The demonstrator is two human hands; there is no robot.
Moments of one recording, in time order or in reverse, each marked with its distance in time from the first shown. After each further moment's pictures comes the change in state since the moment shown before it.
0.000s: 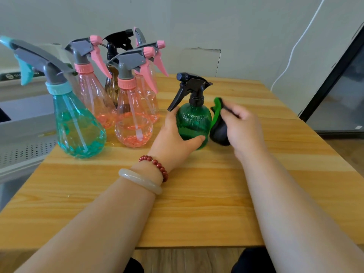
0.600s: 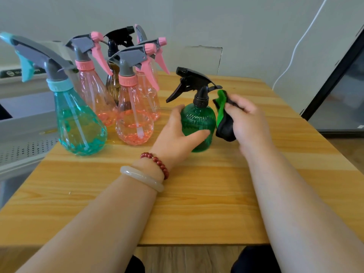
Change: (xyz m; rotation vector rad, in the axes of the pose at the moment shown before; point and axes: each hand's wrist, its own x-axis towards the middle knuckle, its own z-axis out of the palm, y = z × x) left_hand 0.001 0.000 0.001 -0.142 -0.085 -0.011; right_hand 0.002 -0.005 -0.003 0.121 -0.039 0.001
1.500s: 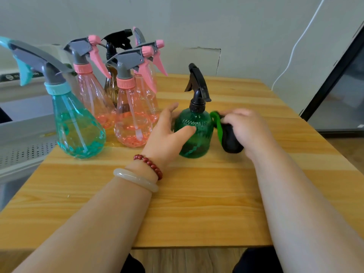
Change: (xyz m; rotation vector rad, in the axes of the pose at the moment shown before) left_hand -0.004 0.005 -0.008 -0.204 0.037 -0.014; right_hand 0.001 -0.003 -0.012 -0.303 -0.076 0.158
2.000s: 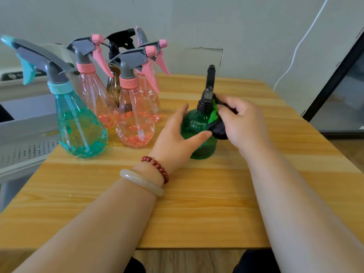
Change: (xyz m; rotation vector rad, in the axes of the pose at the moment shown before) left_hand -0.004 -0.001 0.006 0.216 -0.010 0.087; right_hand -0.008 -0.010 0.016 -0.005 0.066 -0.338
